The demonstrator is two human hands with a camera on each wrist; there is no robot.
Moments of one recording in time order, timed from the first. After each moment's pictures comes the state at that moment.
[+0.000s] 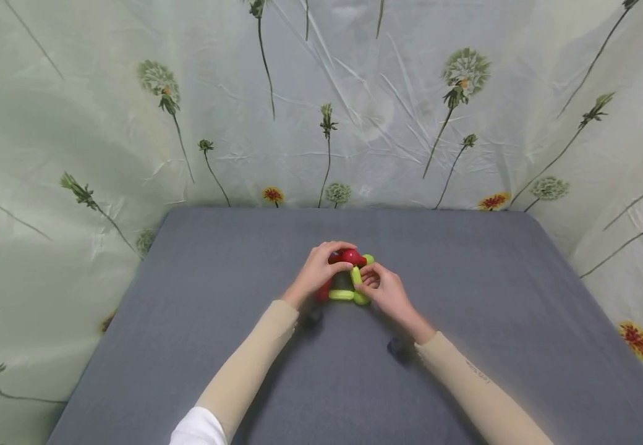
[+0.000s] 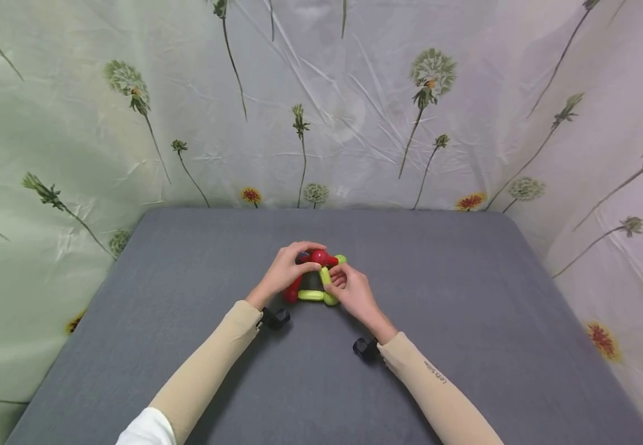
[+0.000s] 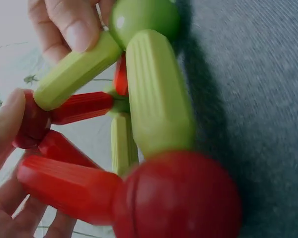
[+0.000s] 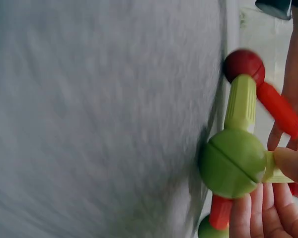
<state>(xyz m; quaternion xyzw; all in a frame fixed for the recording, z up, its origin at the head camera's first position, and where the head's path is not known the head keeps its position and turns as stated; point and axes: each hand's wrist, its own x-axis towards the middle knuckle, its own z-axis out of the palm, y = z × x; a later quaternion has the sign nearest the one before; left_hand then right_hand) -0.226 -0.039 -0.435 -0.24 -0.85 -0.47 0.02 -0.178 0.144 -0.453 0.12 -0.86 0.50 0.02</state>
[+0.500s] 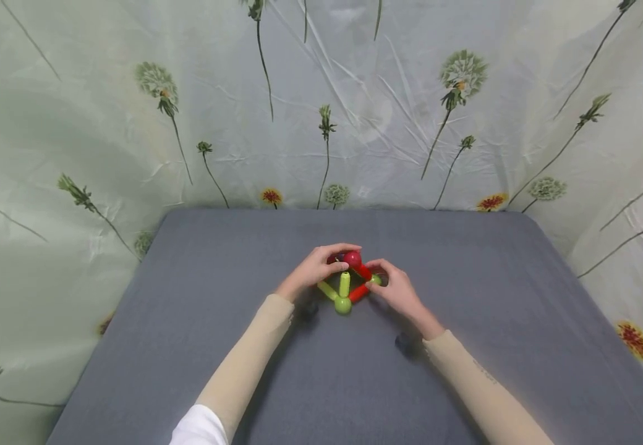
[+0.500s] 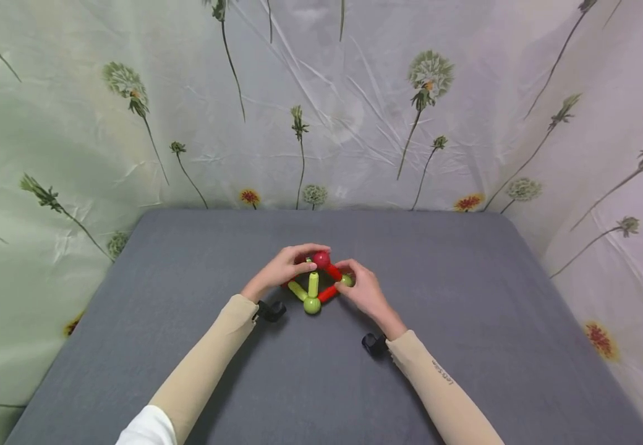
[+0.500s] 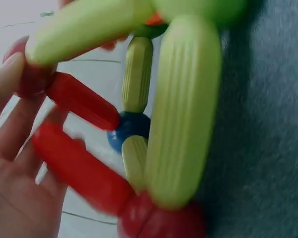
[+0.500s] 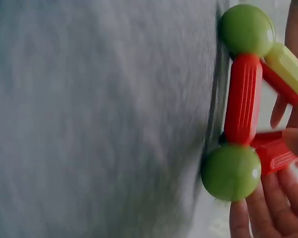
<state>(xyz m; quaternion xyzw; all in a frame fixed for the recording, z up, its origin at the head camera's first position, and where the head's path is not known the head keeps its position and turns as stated) -0.238 -0.049 -0.432 -0.36 -0.79 -0.50 -0.08 -0.186 0.164 -0.450 0.13 -0.86 0.49 0.02</state>
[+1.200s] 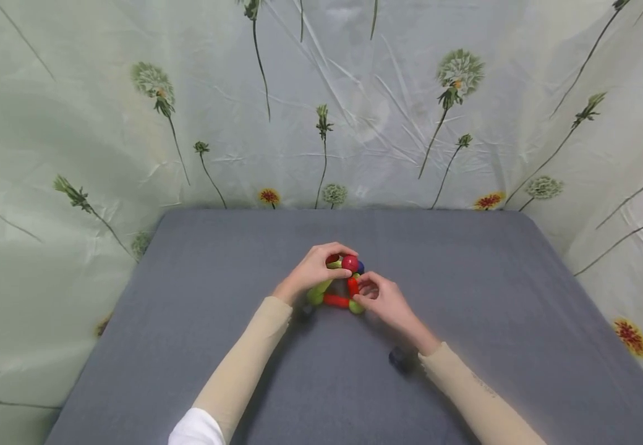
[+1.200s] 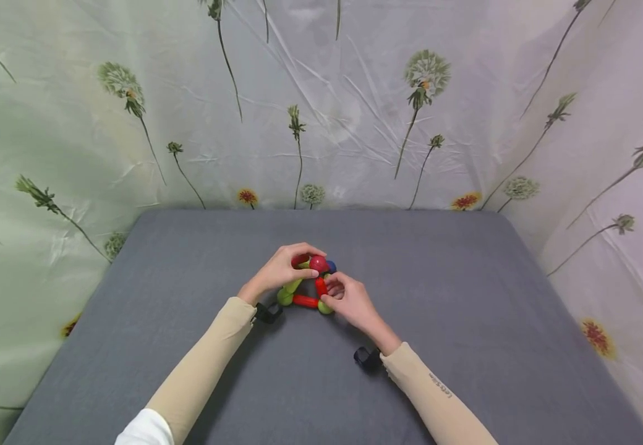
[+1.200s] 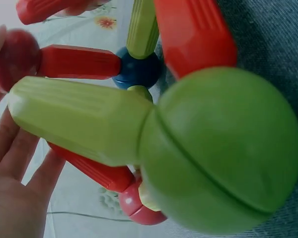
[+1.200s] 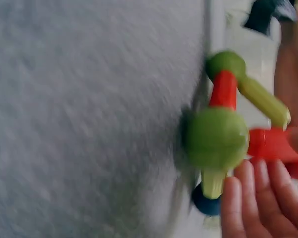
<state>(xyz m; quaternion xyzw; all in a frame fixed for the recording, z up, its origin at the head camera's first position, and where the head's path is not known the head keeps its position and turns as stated) -0.231 -0.046 -0.429 -0.35 -0.80 -0.48 -0.04 -0.162 0.149 -0.447 0.11 -0.84 0.53 -0.01</state>
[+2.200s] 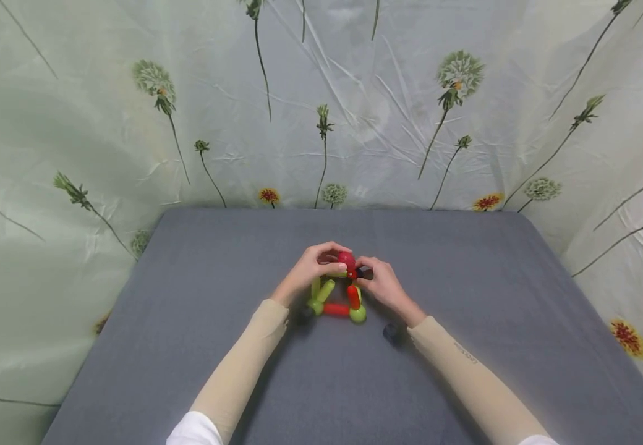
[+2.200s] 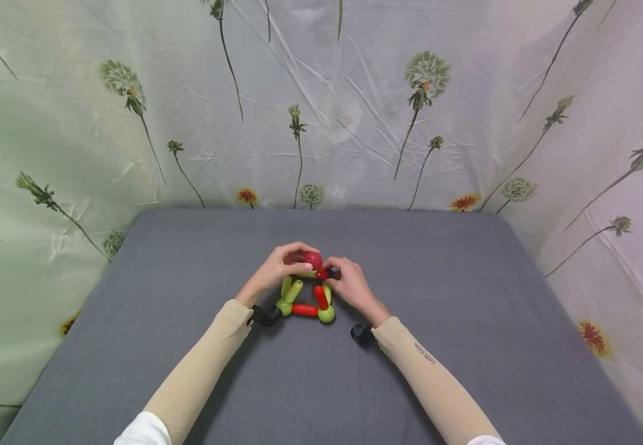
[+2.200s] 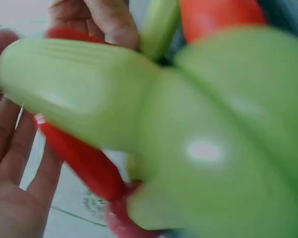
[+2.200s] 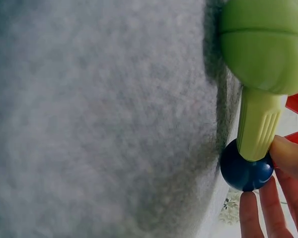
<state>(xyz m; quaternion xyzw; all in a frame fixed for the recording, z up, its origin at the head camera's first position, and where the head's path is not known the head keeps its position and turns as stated) -0.226 -0.054 -0.428 -0.29 -0.74 -0.60 -0.09 -0.203 0.150 -0.454 0.20 -0.87 0.45 0.02</state>
